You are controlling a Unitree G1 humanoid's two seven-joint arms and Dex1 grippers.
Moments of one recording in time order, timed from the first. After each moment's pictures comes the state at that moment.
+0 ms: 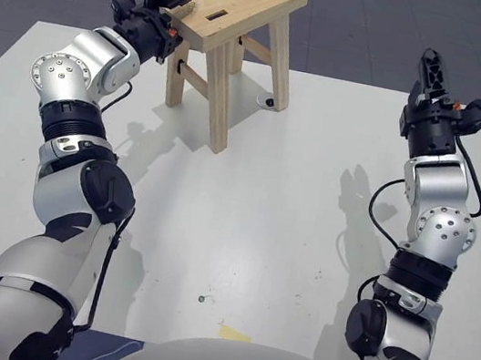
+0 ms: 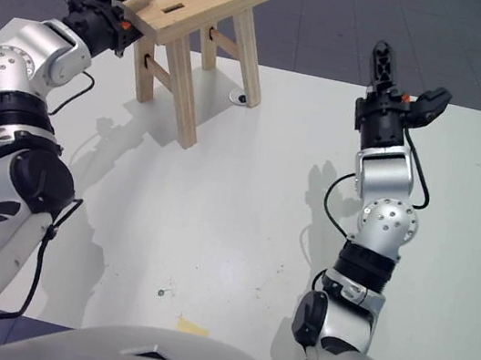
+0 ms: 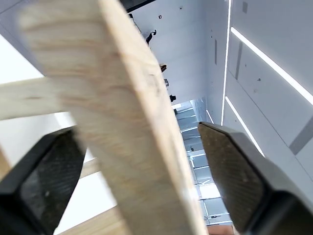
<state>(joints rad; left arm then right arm) -1.00 0.30 0.70 0.71 -1.01 0.90 0.05 -0.47 -0.13 -0.42 0.01 1.22 0.42 -0.11</state>
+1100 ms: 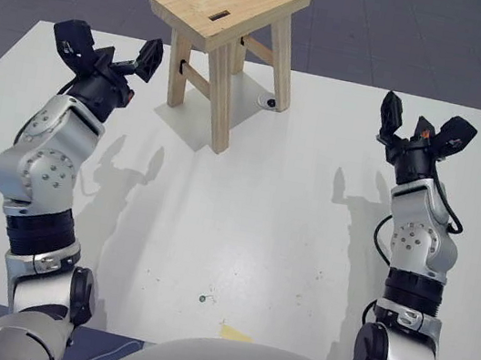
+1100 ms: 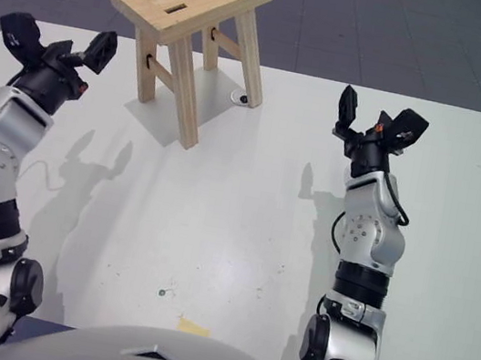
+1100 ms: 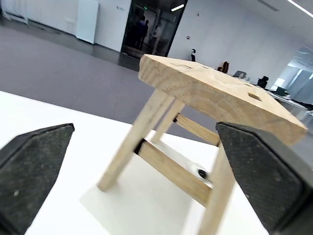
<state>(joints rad) -0.36 0.36 0.30 -0.20 -0.61 0.57 0.01 -0.36 -0.21 -0.28 0.10 0.55 0.24 0.08</state>
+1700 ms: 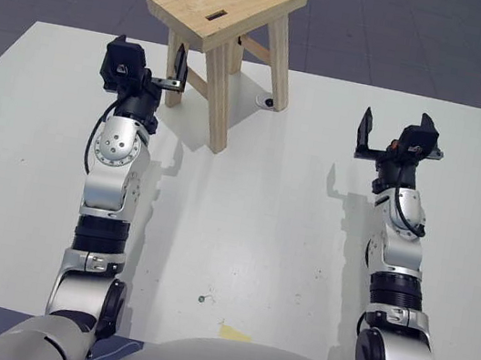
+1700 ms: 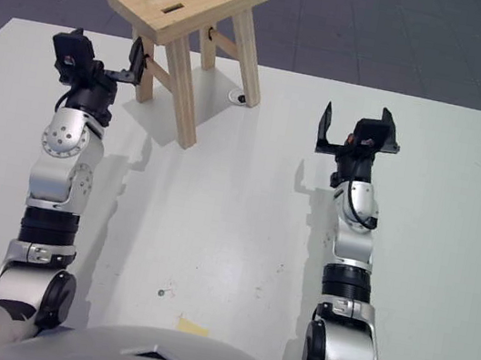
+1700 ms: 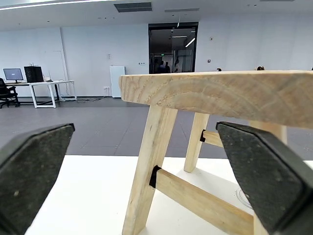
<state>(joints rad) -0.38 0.21 0.11 0.06 -0.16 0.06 0.03 -0.35 -0.19 -0.14 0.33 0.10 -0.19 0.05</state>
